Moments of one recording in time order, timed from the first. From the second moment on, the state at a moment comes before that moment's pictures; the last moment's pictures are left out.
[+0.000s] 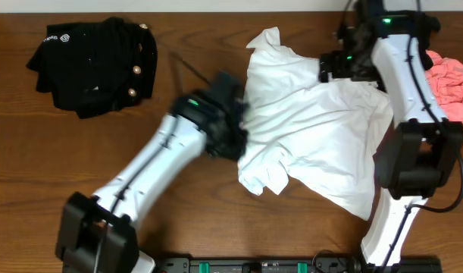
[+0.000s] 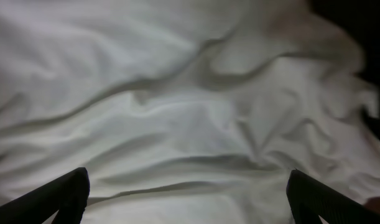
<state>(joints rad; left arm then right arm) -0.60 1.65 1.31 -1.03 0.26 -0.20 0.02 2.15 1.98 -1.18 -0.10 0.01</state>
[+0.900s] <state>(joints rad) -0.96 1.79 1.28 -0.88 0.01 -0.19 -0.03 2.15 1.98 -1.18 -0.13 0.01</state>
